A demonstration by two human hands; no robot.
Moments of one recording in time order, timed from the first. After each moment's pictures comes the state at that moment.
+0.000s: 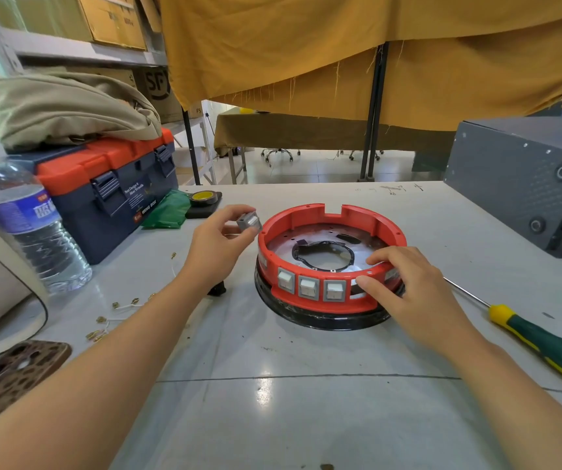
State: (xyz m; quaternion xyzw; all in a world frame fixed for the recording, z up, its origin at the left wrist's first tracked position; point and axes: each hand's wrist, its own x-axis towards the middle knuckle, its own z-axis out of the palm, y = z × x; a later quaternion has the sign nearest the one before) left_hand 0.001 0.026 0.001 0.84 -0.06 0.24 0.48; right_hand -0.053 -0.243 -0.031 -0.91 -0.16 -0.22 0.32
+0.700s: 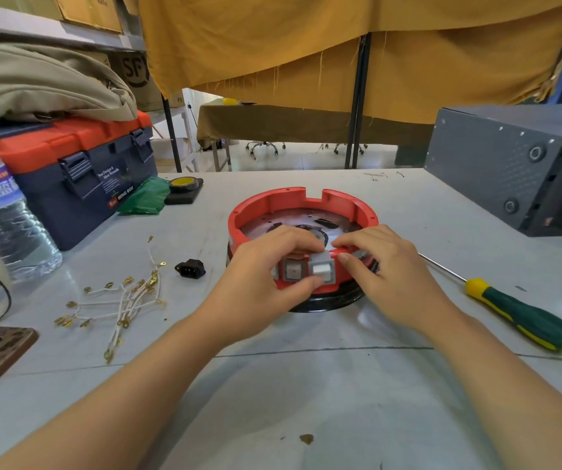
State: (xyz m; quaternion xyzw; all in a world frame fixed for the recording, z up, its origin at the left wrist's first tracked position) left_hand -0.085 -0.038 -0.006 0.83 -0.34 0.22 0.38; right_hand -0.062 -0.235 -0.024 -0.90 -0.22 -0.26 0.28
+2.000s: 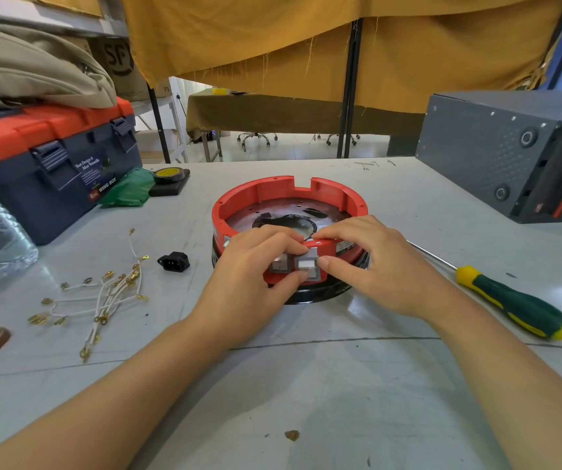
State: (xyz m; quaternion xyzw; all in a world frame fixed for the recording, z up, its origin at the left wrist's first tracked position) left_hand -0.084 -0.046 -0.023 0.86 -0.30 0.28 0.31; right_hand -0.067 -0.237 -0.013 -0.91 -0.24 -0.16 0.31
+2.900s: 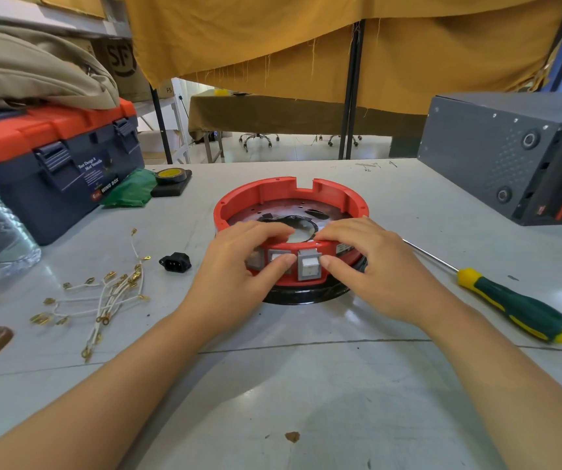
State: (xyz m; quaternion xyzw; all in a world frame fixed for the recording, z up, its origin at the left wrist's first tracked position) left_hand -0.074 -0.033 -0.022 0.86 -0.26 0.27 0.34; right_hand -0.065 -0.235 -0.018 -0.90 -0.26 -0.22 0.27
